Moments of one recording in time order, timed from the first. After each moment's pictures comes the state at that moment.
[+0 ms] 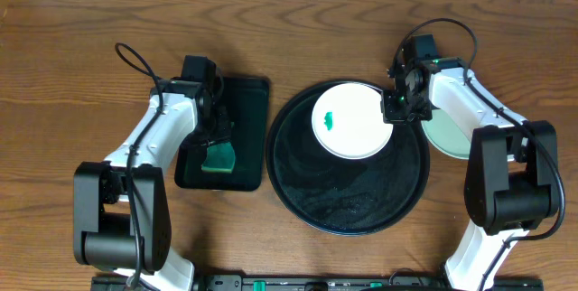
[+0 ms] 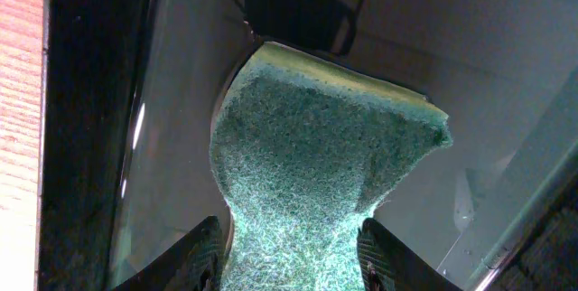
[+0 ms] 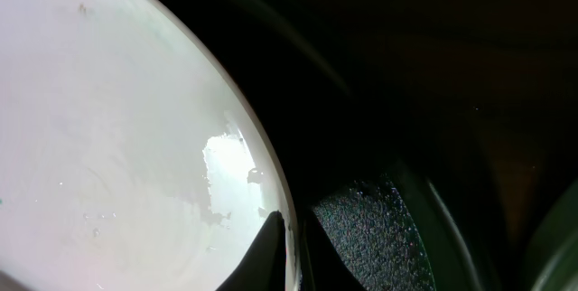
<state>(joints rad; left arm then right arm) -0.10 1.75 1.11 -0.84 0.01 -0.37 0.15 1.98 1.33 -0.79 -0.15 0.14</state>
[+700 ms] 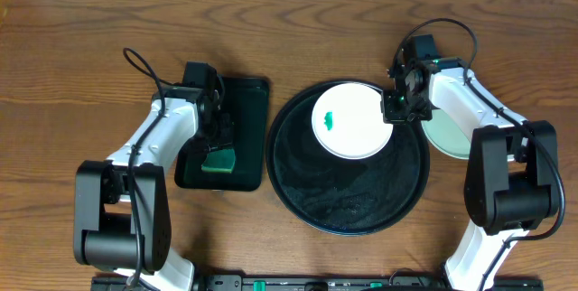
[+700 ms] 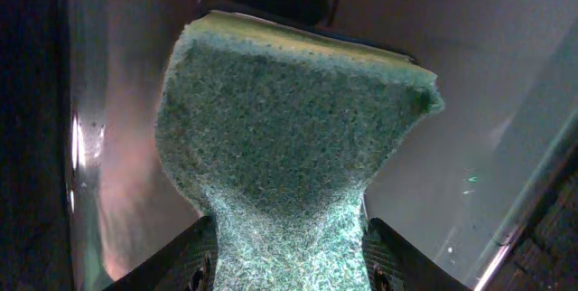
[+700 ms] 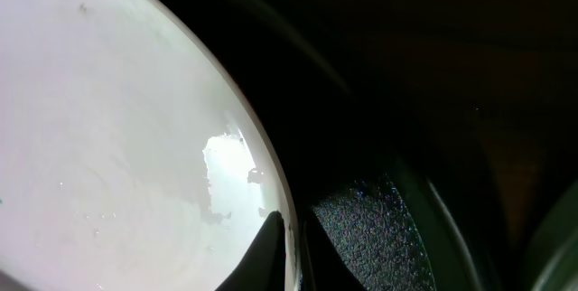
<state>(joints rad) -0.10 1.75 1.06 -0.81 0.07 -0.27 0.15 1.98 1.33 -0.79 -0.15 0.14</state>
